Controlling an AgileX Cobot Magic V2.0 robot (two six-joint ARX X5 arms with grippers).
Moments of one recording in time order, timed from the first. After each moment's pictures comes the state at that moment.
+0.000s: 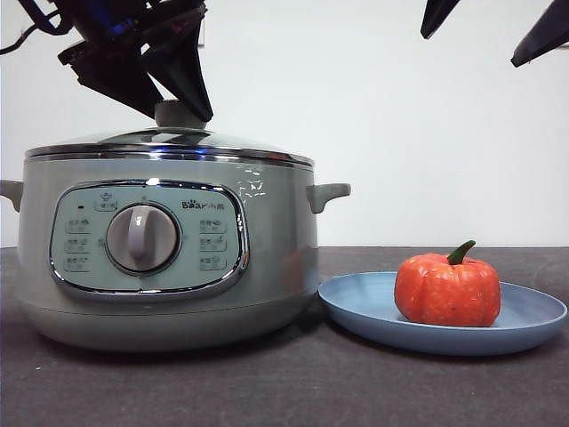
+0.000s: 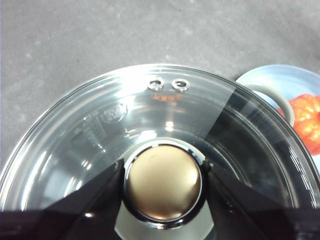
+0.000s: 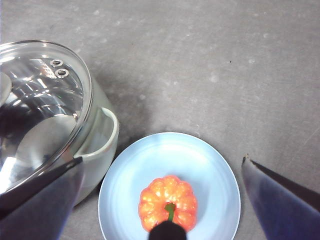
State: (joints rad) left arm -0.54 1.33 1.08 -0.43 0.03 0.03; right arm 0.49 1.02 1.02 -0.61 0.06 0.12
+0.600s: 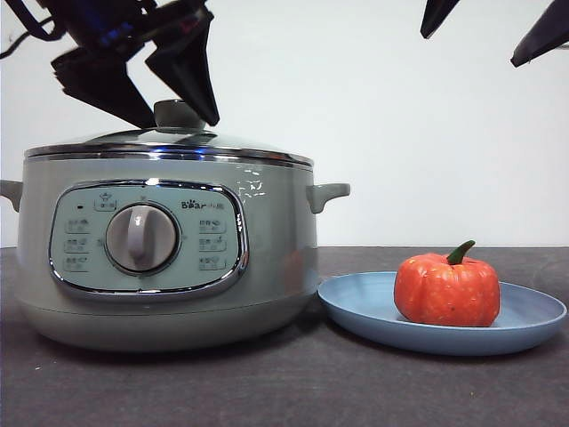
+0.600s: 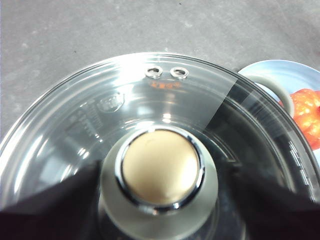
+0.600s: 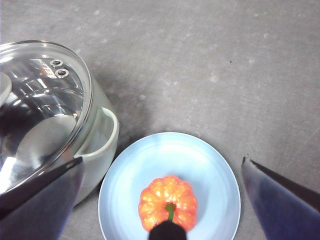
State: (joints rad) left arm -0.54 1.30 1.05 -0.43 0.03 0.00; right arm 0.49 1.02 1.02 -0.61 0.06 0.12
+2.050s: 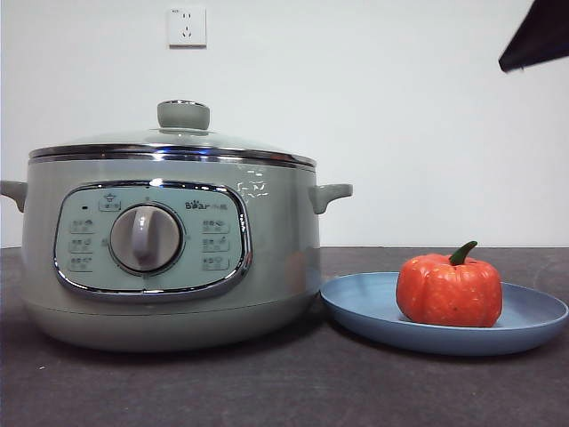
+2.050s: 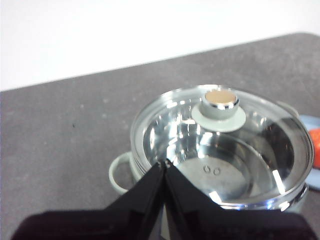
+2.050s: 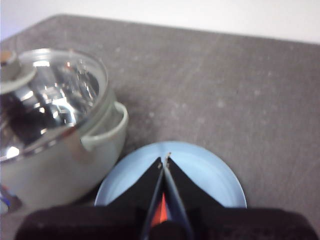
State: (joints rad) left arm -0.54 0.35 0.63 -0.56 -0.21 -0.02; right arm 0.52 0.65 0.57 -0.28 0.08 0.05
